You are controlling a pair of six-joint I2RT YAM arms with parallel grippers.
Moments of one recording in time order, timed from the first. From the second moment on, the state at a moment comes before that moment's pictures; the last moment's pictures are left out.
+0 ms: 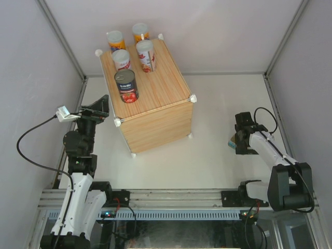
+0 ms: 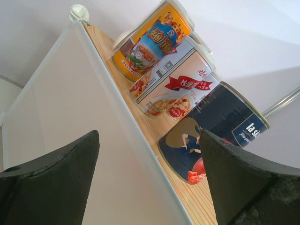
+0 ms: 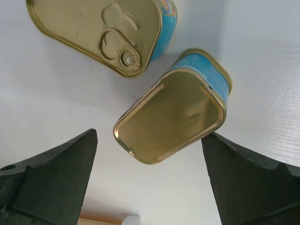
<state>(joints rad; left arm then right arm) 0.00 0.60 0.52 0.39 0.03 -0.84 0.09 1.24 0.72 -0.76 0.40 1.70</state>
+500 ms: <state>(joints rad) 0.00 0.60 0.52 0.38 0.03 -0.83 0.02 1.40 0.72 -0.65 0.33 1.65</state>
